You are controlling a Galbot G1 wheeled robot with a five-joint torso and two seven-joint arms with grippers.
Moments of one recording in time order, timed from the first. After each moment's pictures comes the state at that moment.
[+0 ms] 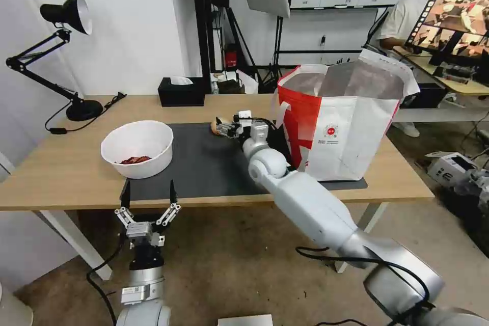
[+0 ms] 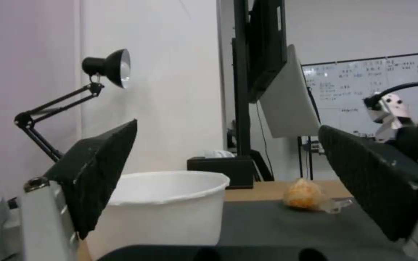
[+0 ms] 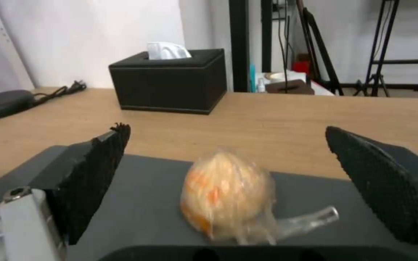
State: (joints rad) left arm 1.58 -1.59 -0.56 -1.97 0.11 -0.60 -0.11; right arm -0.30 1.45 -0.30 1.12 0.72 -0.11 0.28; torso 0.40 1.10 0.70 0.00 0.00
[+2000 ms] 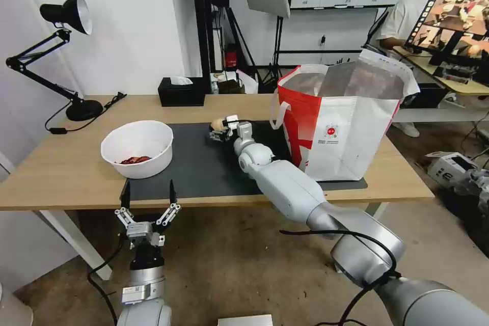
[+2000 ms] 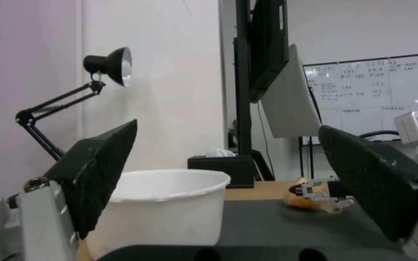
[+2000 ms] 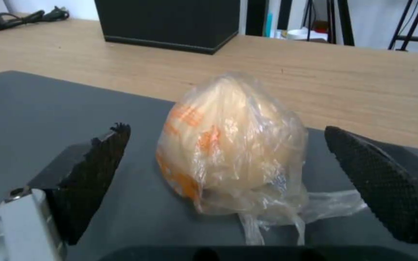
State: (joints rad) left arm 1.57 -1.59 -0.56 -1.95 0.11 -0.60 -0.11; right arm -0.18 1.58 -0.36 0.71 0.68 -0.06 0.10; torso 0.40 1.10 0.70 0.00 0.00
